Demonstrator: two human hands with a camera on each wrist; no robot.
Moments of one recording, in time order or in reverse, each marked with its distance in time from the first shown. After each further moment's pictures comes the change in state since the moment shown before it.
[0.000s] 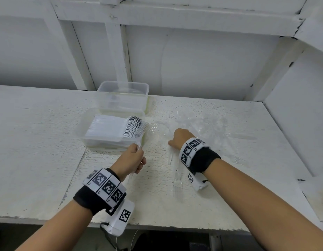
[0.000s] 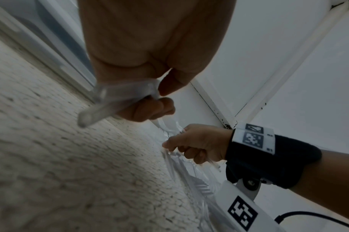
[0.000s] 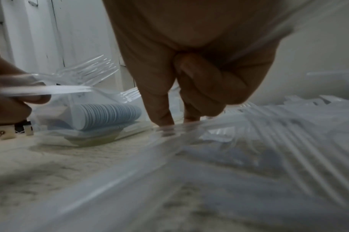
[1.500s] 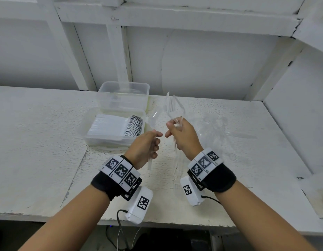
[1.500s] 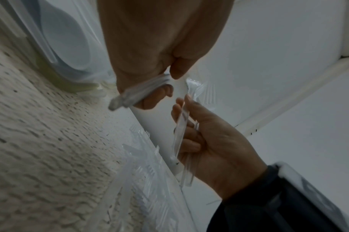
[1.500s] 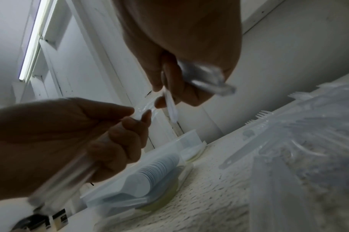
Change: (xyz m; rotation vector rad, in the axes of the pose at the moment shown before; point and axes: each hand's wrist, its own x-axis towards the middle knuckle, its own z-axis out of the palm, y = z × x) left_hand 0.003 0.035 0.022 -0.449 -0.144 0.091; right_hand -0.059 -0.010 -0.013 0.958 0.243 -0.209
